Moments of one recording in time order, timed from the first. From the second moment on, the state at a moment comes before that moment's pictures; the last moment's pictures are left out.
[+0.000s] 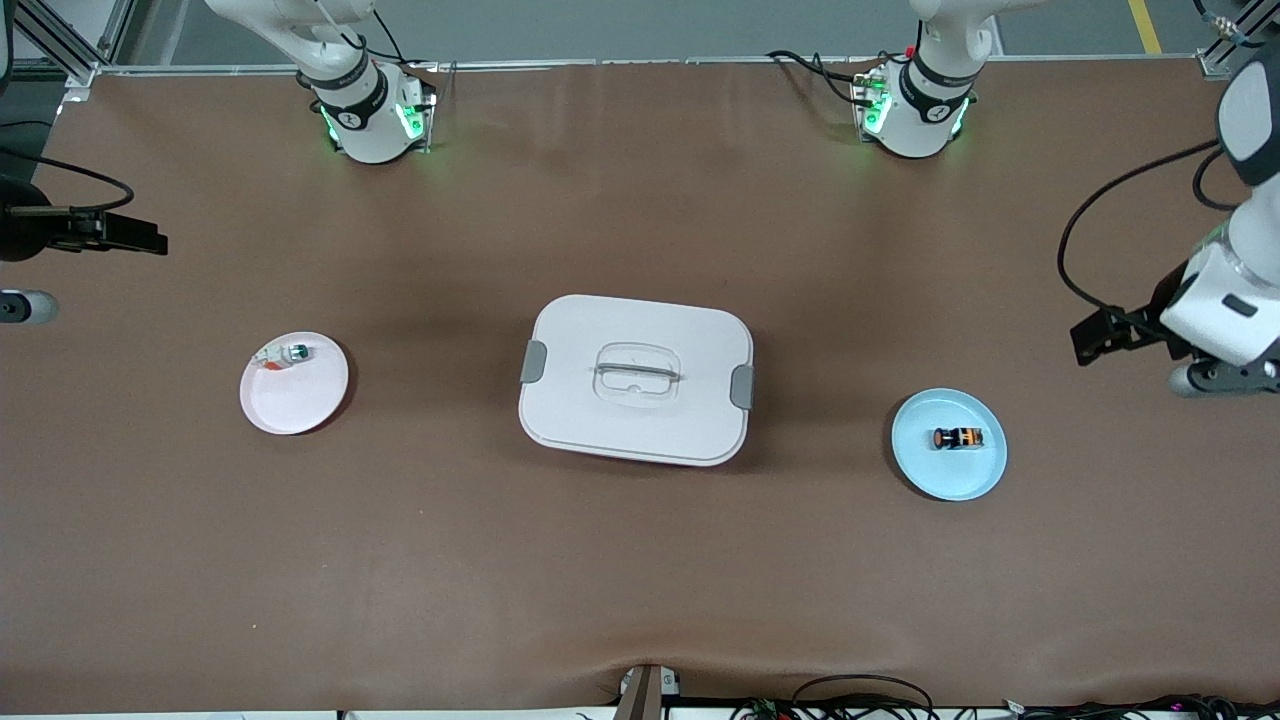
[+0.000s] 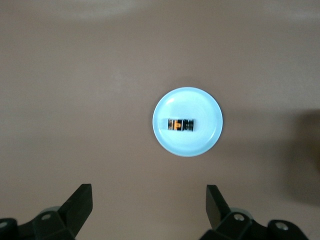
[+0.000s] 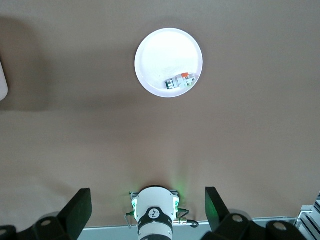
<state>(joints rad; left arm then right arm) 0.17 0.14 -0.28 -1.53 0.17 1.70 -0.13 -0.04 0.18 -0.01 -1.33 -0.02 1.17 -0.01</state>
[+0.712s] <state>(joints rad) 0.07 -0.03 -0.16 -1.58 0.09 1.56 -0.06 -0.04 0.16 -0.01 -1.33 -0.02 1.21 -0.01</state>
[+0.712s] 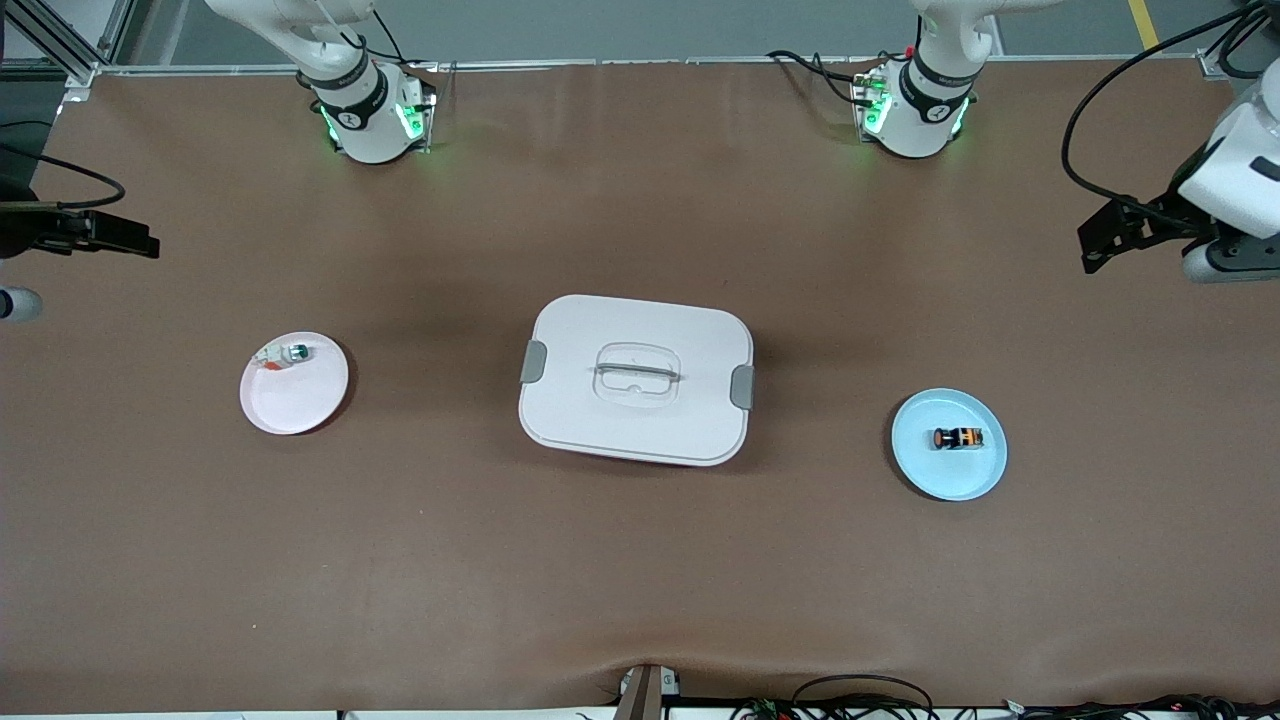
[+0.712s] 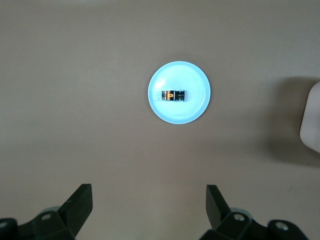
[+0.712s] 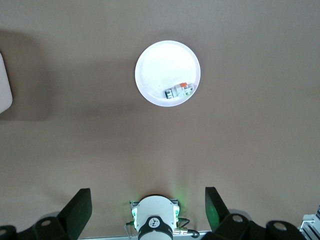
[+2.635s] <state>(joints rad) 0.06 -0.11 -0.15 -1.62 0.03 1.54 -0.12 -0.04 -0.04 0.00 -1.55 -0.01 1.39 0.07</state>
